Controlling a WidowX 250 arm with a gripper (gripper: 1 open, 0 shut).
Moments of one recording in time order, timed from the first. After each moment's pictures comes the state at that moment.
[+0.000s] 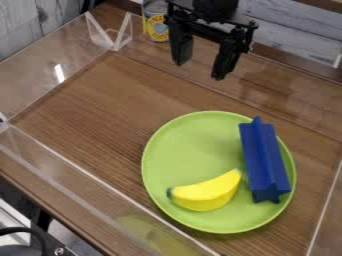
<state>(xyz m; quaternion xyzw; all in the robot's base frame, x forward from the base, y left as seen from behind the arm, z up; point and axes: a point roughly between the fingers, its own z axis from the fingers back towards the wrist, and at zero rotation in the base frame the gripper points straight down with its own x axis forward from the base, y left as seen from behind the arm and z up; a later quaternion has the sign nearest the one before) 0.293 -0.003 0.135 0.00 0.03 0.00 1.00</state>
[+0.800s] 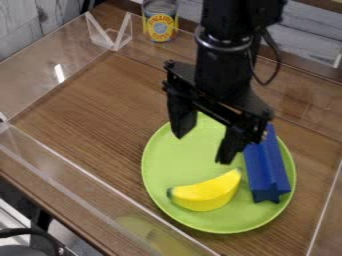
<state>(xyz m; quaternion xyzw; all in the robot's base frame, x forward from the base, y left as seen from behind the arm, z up) 0.205 -0.070 0.122 0.00 0.00 -0.07 1.00</state>
